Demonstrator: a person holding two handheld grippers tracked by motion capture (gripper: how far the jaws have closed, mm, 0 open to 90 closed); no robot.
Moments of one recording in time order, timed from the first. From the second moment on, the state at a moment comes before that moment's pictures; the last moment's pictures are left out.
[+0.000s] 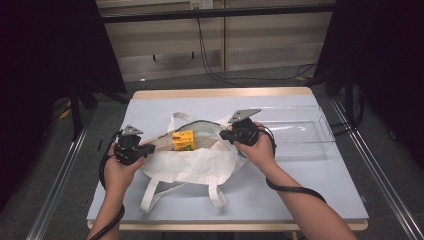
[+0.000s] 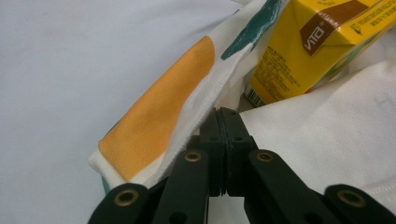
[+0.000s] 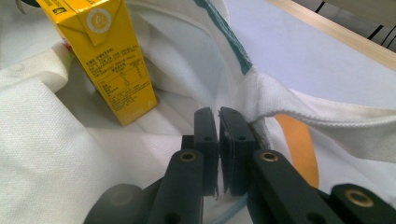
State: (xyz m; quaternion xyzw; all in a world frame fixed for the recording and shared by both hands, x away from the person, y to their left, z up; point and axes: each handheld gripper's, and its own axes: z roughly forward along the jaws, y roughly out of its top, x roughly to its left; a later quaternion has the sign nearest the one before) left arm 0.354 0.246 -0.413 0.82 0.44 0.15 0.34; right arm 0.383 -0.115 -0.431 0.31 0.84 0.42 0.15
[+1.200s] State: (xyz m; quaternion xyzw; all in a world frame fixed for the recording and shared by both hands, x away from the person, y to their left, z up) left arm 0.358 0.252 -0.435 0.82 0.44 0.14 0.33; right arm 0.383 -0.116 -0.461 0.34 0.83 0.43 0.14
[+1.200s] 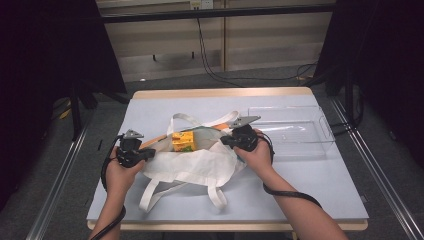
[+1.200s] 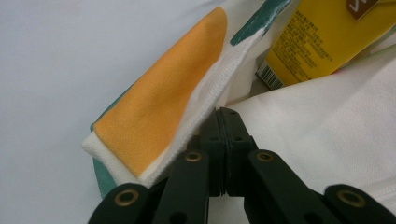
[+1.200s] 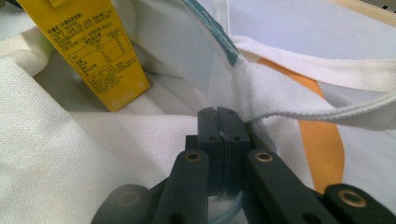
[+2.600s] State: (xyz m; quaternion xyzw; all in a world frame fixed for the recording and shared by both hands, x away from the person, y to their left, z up) left arm 0.346 0.246 -0.423 0.81 0.45 0.11 0.35; right arm 0.378 -0.112 -0.442 0.31 0.84 0.43 0.14
